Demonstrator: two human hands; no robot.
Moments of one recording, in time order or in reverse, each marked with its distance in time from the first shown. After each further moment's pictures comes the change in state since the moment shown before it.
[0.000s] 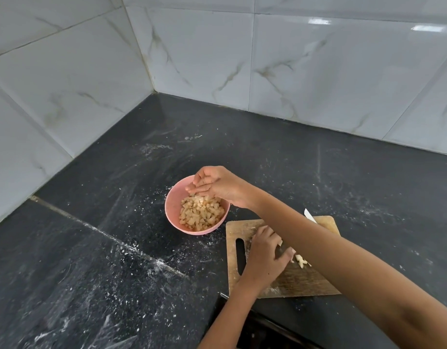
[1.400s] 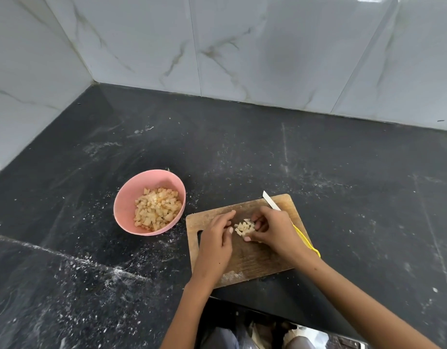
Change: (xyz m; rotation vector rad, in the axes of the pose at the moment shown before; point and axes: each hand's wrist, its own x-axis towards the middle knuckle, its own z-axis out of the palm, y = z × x) left_hand -0.001 -0.025 0.011 -0.170 0.120 -0.086; right_hand -0.164 0.129 -0.051 -0.438 0.577 0.156
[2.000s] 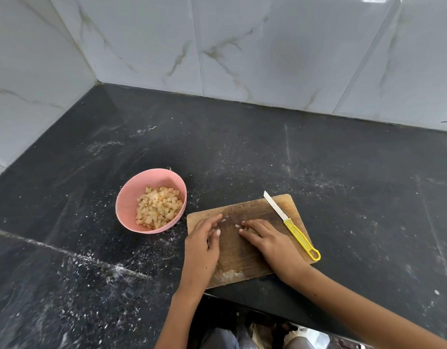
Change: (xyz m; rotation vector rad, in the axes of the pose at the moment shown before) left_hand -0.014 -0.008 -0.016 -0.036 0.137 -0.017; right_hand -0.025 0.028 0.020 -0.548 0.017 -0.522
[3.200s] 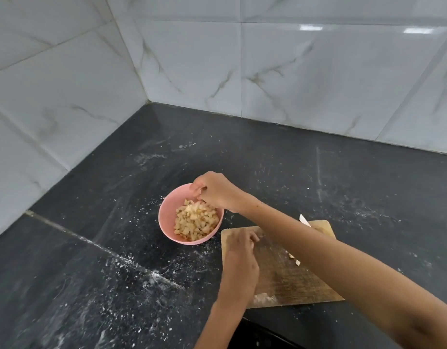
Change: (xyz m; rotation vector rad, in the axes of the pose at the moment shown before) left_hand 0.003 0.017 0.003 0.276 0.040 0.069; right_hand 0.212 -0.111 -0.061 0.585 -0.260 0.142
